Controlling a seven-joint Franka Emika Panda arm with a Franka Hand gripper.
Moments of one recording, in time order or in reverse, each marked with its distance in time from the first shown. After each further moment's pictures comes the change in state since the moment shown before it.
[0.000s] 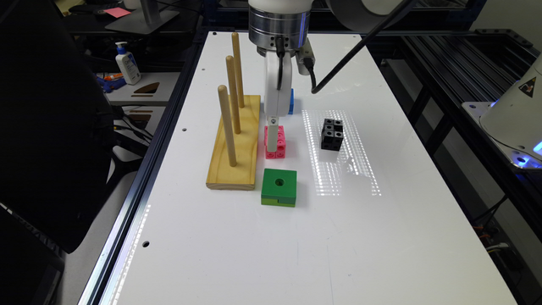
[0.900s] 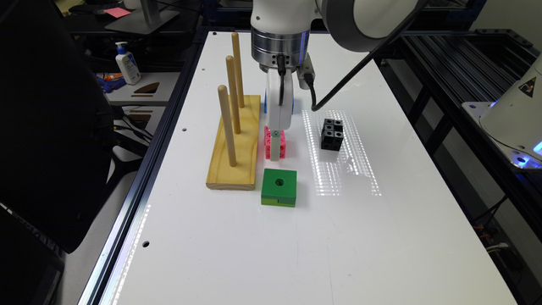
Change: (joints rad) arm 0.001 0.061 0.002 0.000 0.000 0.037 0.000
